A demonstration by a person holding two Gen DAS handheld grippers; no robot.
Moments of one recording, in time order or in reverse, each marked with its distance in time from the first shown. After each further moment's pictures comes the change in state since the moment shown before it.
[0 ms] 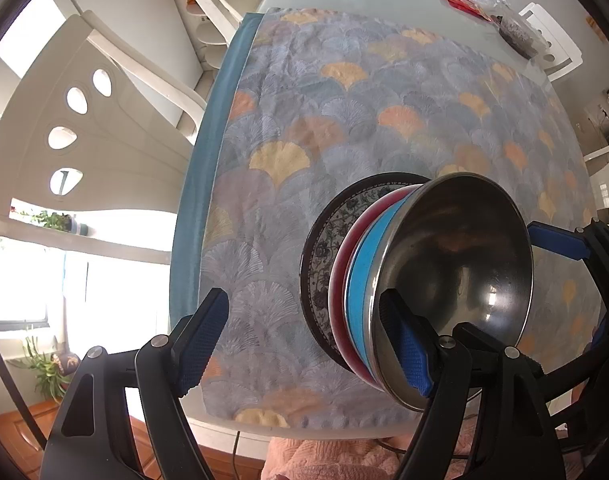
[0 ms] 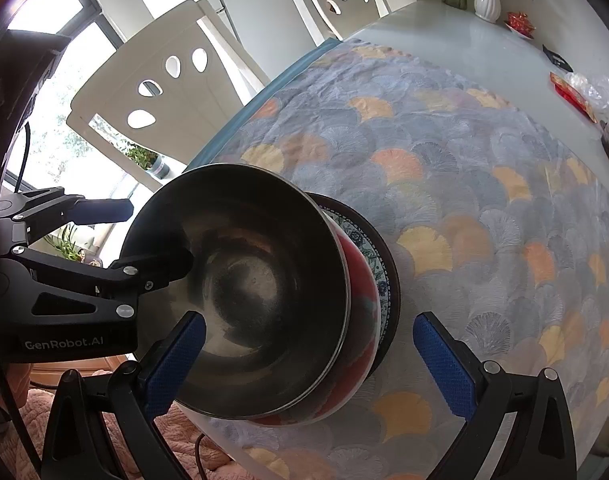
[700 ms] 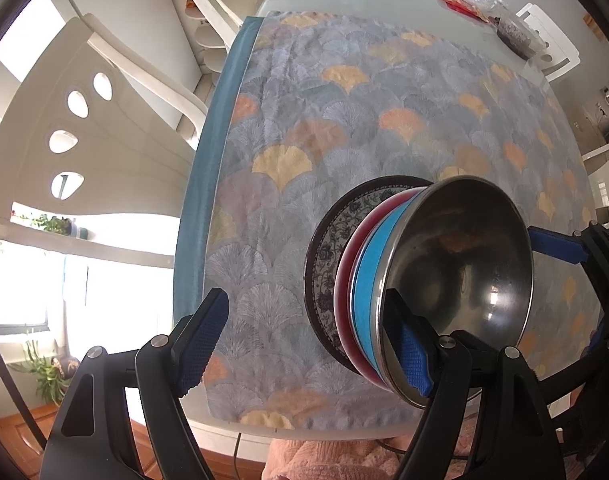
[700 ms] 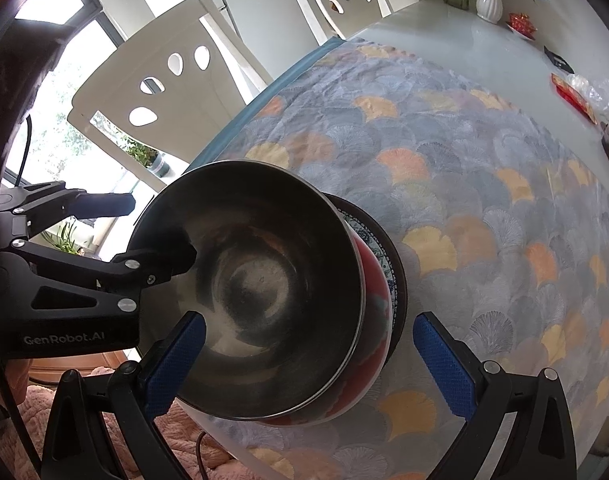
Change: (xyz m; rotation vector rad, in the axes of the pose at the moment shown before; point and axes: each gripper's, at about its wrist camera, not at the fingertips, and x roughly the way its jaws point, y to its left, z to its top) left arm -0.003 0.004 0.000 0.013 -0.014 -0.004; right arm 0.002 0.006 0.000 -0.007 0.005 -0.004
